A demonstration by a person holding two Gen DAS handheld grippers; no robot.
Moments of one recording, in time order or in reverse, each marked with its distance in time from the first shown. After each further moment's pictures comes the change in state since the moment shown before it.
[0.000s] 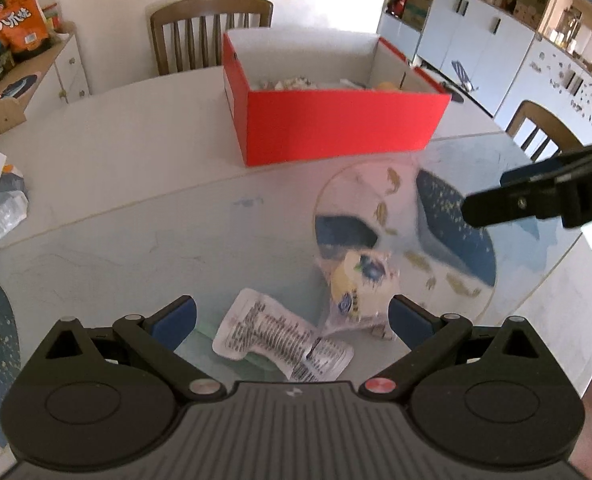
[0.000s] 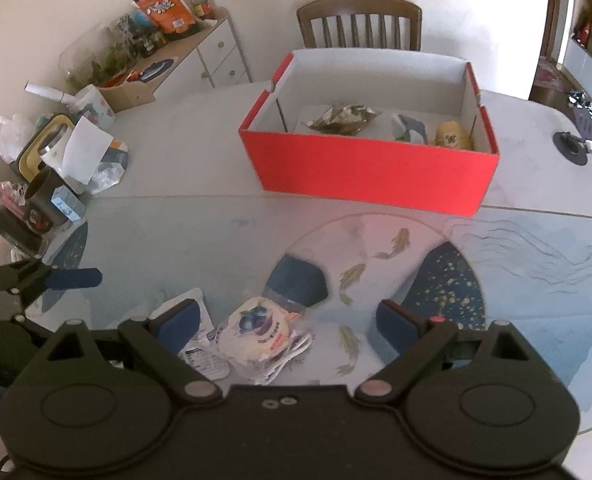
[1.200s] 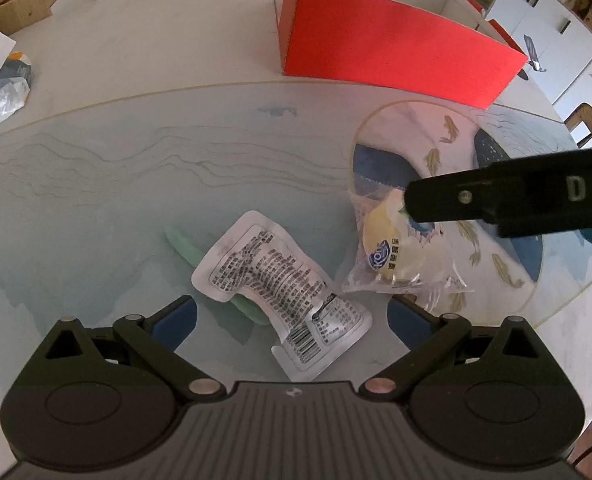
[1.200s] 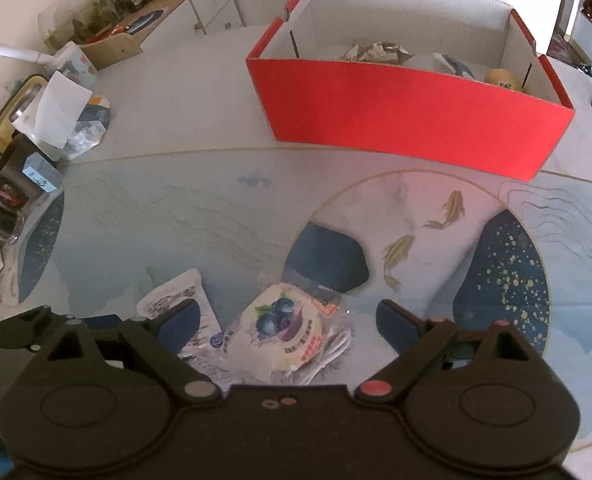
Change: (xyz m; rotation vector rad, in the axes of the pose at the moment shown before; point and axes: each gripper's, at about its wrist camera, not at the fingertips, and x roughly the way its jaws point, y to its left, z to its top) left arm 0.060 0.002 -0.020 -0.191 0.167 0.067; right arm 0.079 0.021 0.002 0.095 0.129 -0.038
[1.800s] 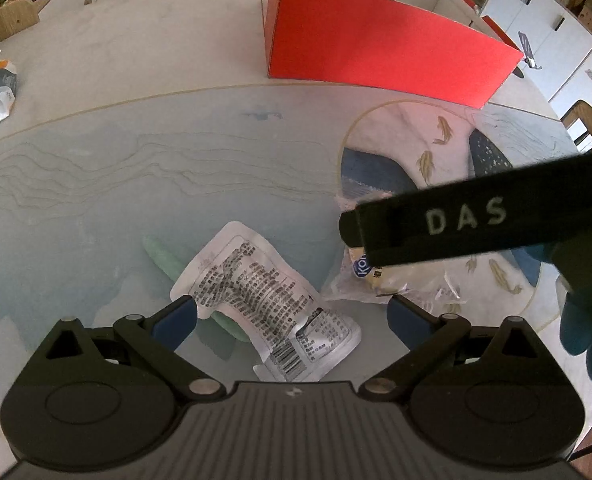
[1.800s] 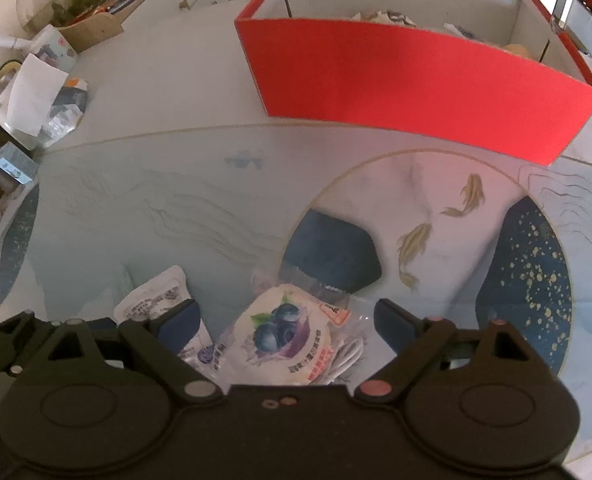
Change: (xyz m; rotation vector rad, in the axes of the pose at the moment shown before) left arm 0.008 -0.007 0.005 0.012 -0.011 -0.014; right arm 0.036 0.004 0.003 0.043 0.059 -0.047
